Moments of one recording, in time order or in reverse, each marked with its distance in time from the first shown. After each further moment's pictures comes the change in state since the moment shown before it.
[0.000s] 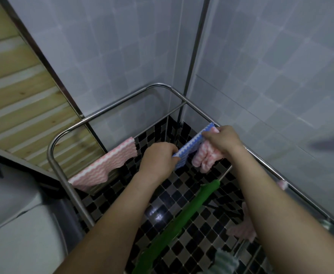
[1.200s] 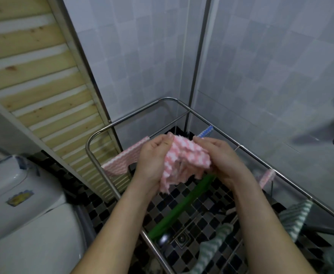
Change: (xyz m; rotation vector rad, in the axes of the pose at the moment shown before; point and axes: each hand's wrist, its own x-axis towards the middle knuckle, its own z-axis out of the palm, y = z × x) left_hand -0.137 0.058 -0.092 -1.364 0.185 -0.237; right_hand -0.185 -0.023 -0.033 0.680 -0.427 -0.146
